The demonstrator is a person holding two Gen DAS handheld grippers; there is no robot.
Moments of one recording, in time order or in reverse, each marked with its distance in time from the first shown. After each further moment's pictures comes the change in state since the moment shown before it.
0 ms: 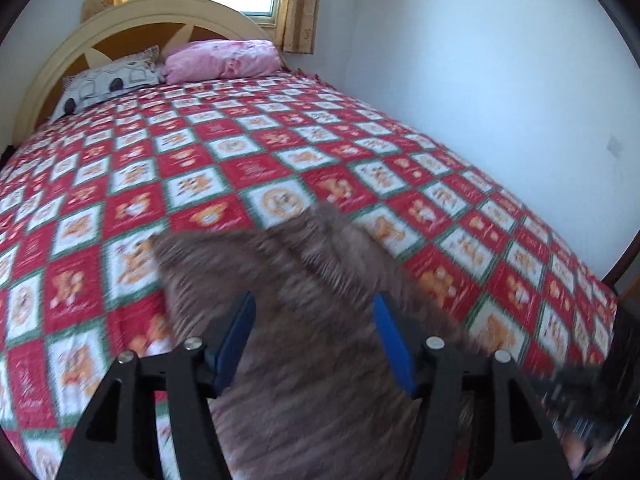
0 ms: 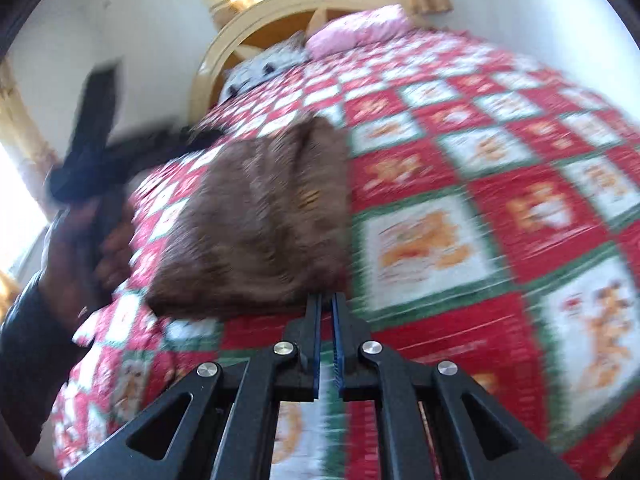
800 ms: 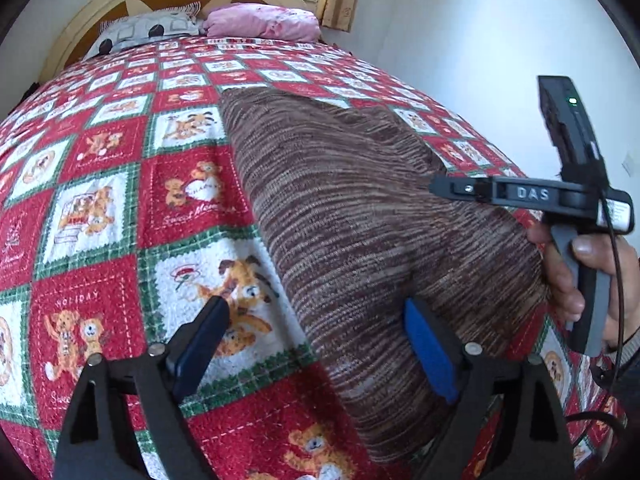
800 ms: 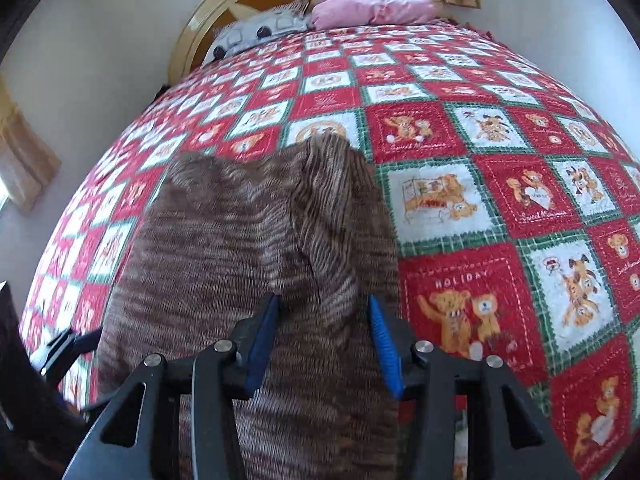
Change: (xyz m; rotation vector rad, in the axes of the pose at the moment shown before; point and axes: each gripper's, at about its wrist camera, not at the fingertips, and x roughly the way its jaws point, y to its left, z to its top) left arm 0.004 0.036 -0.088 -0.140 0.064 0.009; right arm 0.124 0.042 0.101 -0.177 0.168 -0.109
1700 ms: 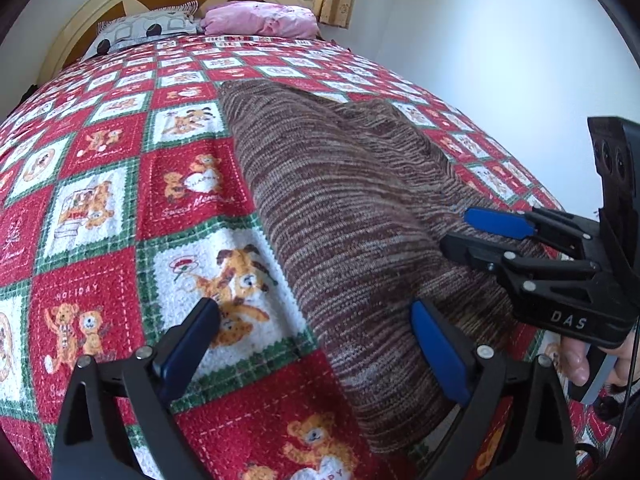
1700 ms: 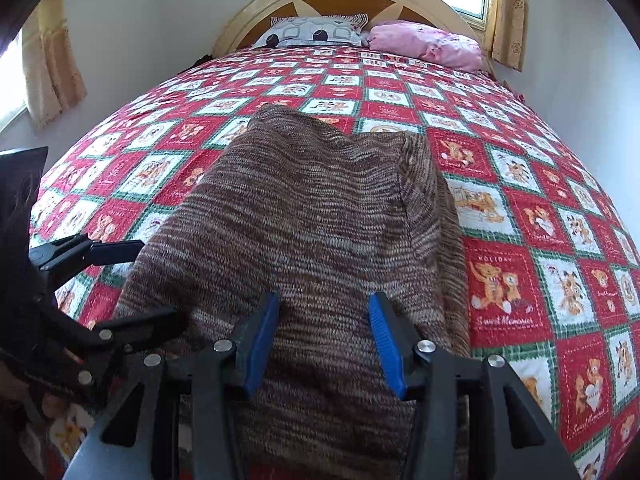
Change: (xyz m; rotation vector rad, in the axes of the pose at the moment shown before) left arm -0.004 -0.004 -0.008 0.018 0.011 0.014; right arm -0.022 0.062 -0.054 -0.229 -0.048 -0.018
